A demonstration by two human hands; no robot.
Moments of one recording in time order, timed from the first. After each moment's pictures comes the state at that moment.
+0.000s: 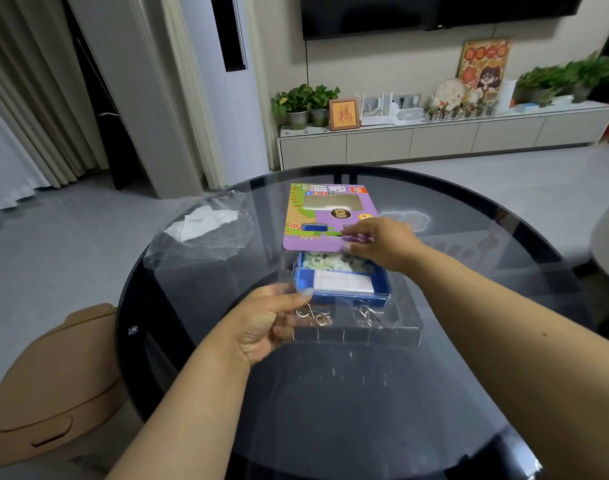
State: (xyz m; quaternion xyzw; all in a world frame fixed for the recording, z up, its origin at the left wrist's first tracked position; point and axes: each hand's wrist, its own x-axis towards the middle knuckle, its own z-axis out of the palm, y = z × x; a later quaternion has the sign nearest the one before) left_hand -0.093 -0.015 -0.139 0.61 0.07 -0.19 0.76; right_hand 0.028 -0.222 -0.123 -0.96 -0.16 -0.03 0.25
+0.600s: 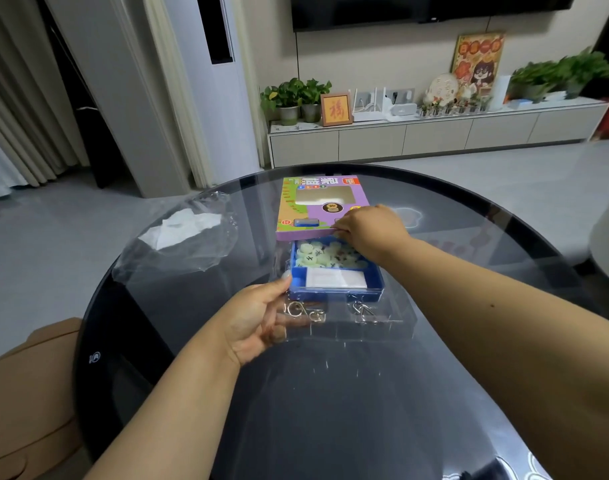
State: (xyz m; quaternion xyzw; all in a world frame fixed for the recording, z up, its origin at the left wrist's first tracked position) left_hand -0.050 -0.020 -0.141 0.60 0.11 -0.20 0.77; right_hand 0.099 -0.213 -0.136 -0.97 -0.22 -0.14 0.02
